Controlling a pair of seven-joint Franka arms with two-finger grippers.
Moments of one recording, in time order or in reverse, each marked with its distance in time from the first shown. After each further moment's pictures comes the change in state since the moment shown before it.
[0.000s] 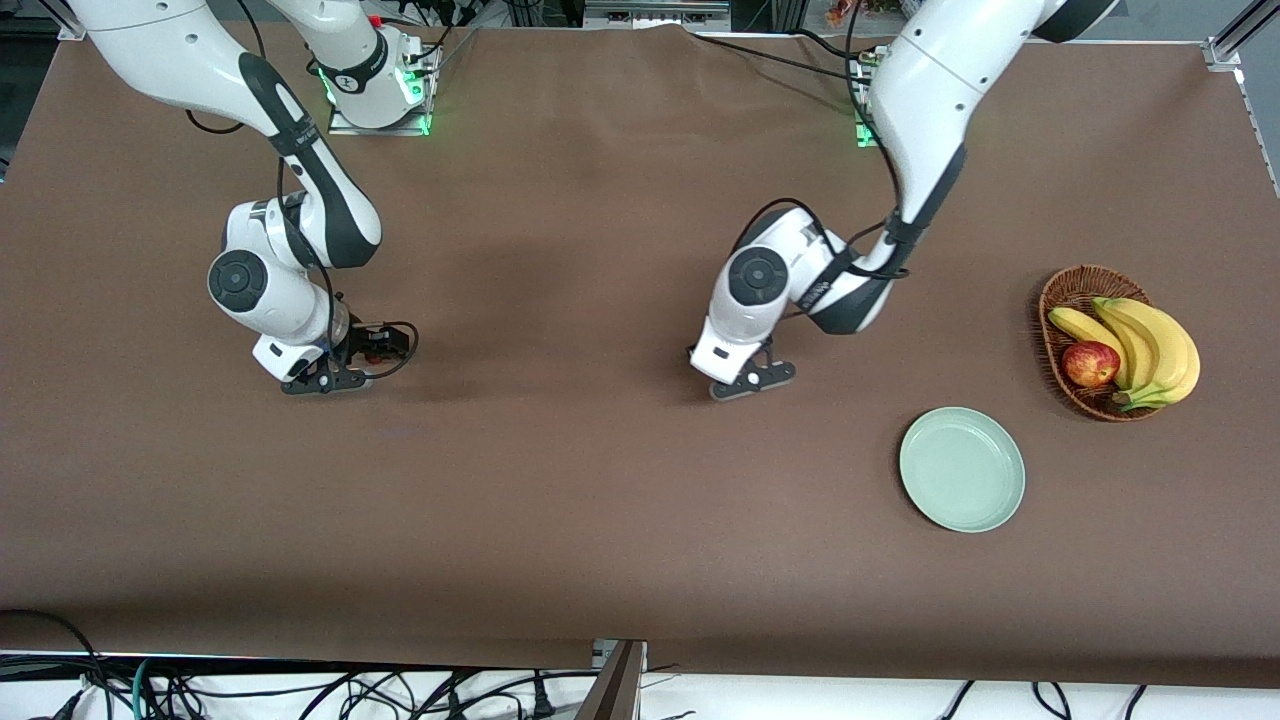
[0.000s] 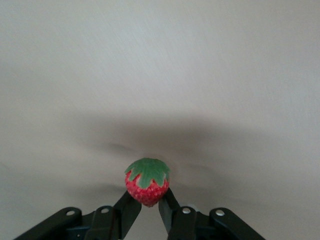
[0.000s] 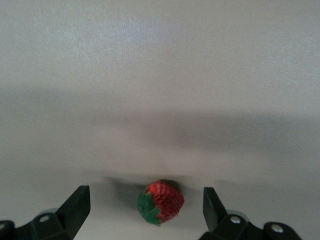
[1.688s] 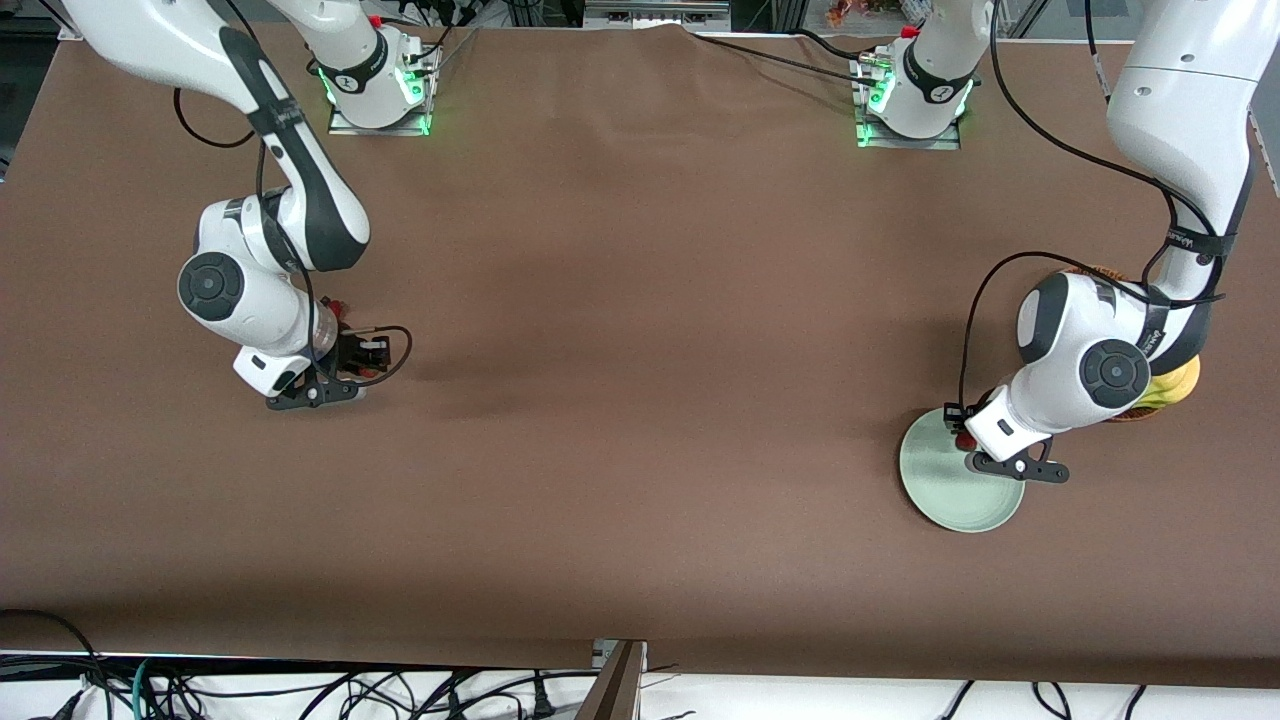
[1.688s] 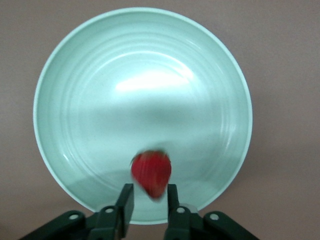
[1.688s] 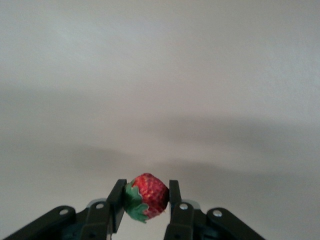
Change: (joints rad) left arm 0.541 -0.052 0.005 -0.003 0.056 -0.073 0.924; right arm -0.003 -0.057 0.089 0.213 -0.001 -0.255 0.089
